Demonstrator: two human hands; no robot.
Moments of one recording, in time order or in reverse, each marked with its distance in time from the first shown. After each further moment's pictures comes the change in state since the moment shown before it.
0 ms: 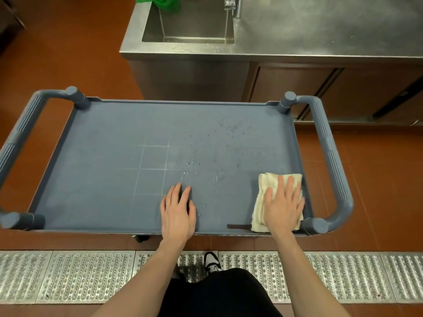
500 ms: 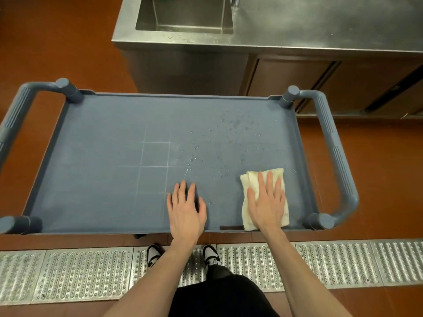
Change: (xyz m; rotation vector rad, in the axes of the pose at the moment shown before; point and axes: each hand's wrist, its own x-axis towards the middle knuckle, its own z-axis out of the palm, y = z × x) left_hand 0.003 0.005 0.009 0.021 -0.026 -0.026; right_hand -0.025 -0.039 0.013 0.001 -0.086 -0.150
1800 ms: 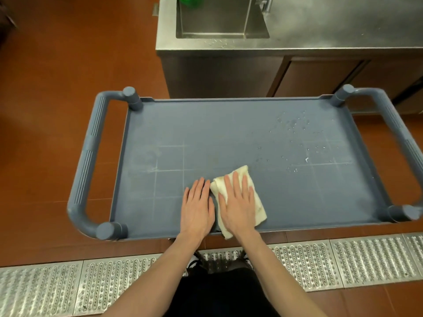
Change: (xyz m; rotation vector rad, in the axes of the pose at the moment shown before) left_hand 0.057 -0.198 -0.090 -0.082 -0.116 0.271; right_hand -0.088 -0.280 0.090 0.004 -0.045 -0.231
